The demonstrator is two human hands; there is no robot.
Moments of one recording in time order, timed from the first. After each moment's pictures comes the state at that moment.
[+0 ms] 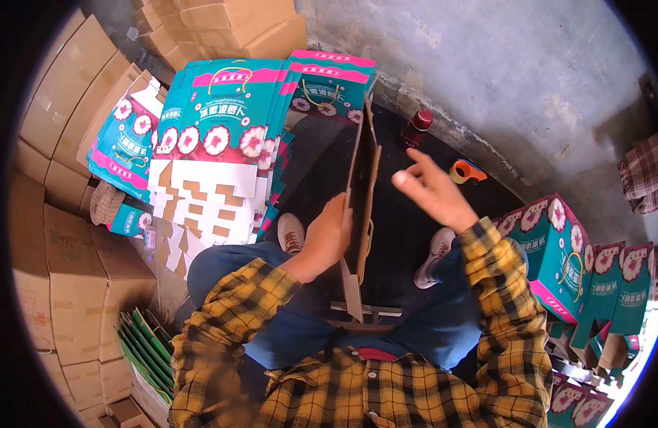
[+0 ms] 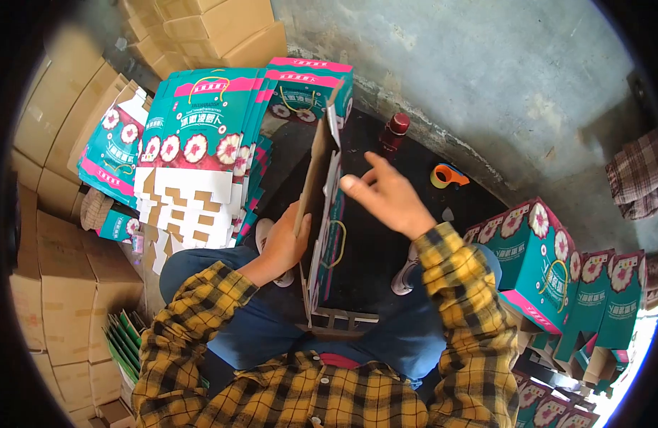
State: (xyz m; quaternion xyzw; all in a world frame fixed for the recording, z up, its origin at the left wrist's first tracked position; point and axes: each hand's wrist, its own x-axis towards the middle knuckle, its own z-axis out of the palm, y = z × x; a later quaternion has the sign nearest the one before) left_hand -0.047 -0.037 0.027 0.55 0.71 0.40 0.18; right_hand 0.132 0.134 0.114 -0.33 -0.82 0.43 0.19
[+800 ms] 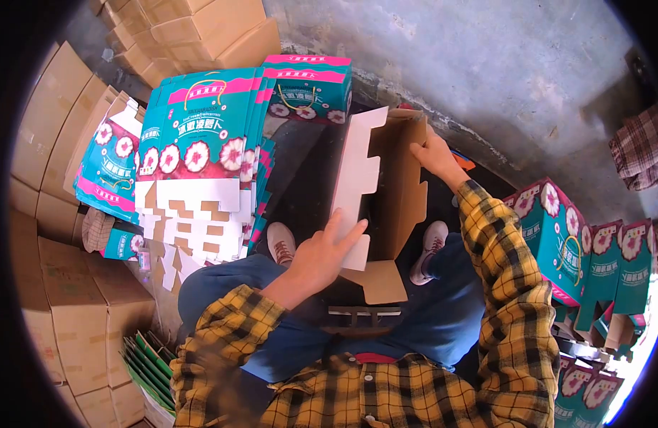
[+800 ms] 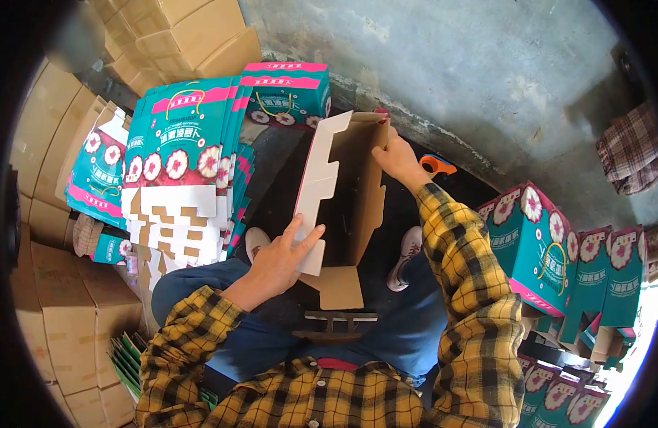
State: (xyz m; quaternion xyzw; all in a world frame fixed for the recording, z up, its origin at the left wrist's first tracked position) left_hand -0.040 -0.051 0.052 0.73 0.66 0.11 0.14; right_hand 0.141 0.270 0.030 -0.42 -0.82 0.32 0.21
